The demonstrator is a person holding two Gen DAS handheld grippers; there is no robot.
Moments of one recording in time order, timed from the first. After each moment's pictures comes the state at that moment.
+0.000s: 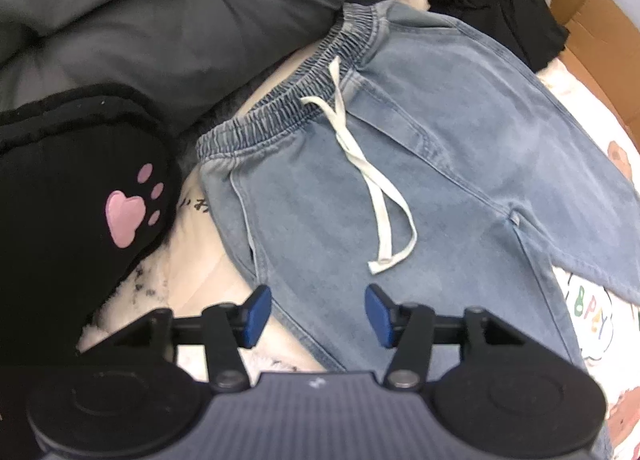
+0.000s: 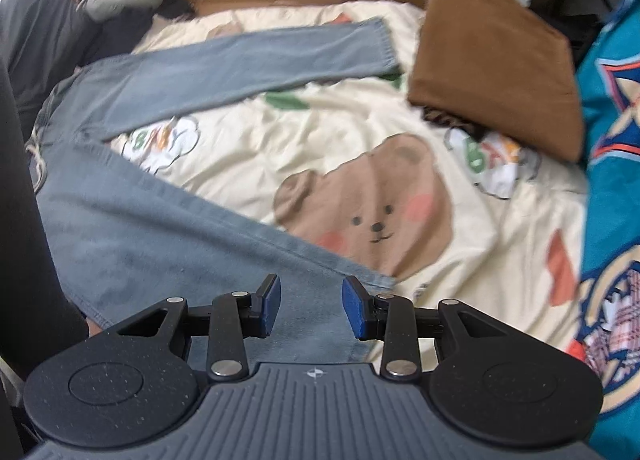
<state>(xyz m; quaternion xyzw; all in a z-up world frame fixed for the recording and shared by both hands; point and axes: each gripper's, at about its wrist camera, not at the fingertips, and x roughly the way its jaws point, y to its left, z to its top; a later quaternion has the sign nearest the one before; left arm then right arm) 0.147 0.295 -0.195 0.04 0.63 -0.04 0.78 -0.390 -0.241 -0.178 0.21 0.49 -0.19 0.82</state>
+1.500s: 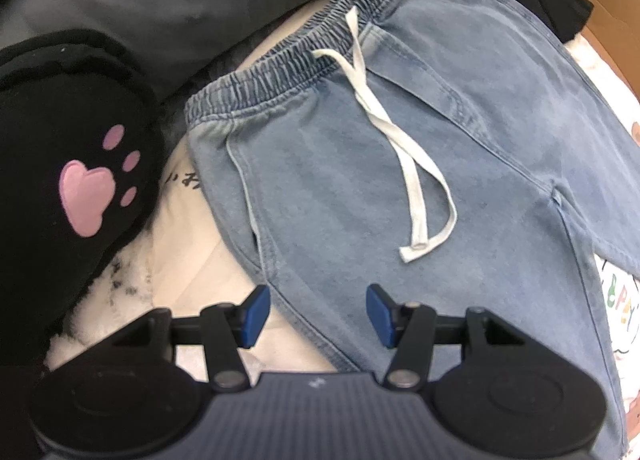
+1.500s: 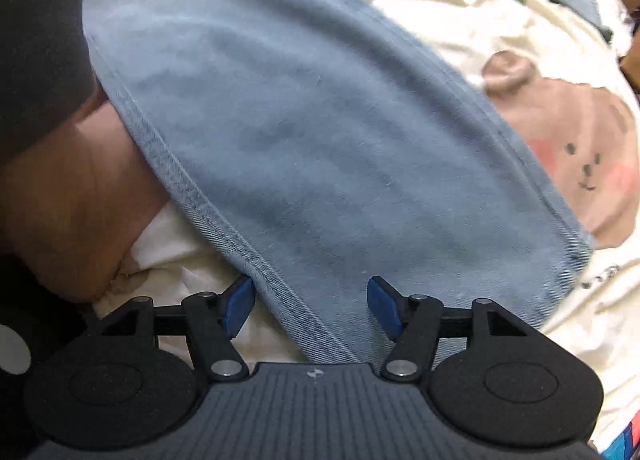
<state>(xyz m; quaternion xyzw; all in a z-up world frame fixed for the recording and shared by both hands) 0.171 0.312 -0.246 0.04 0.66 -0.05 0.75 -0.336 -0.119 -0.287 0.08 0.62 -0.03 0.78</state>
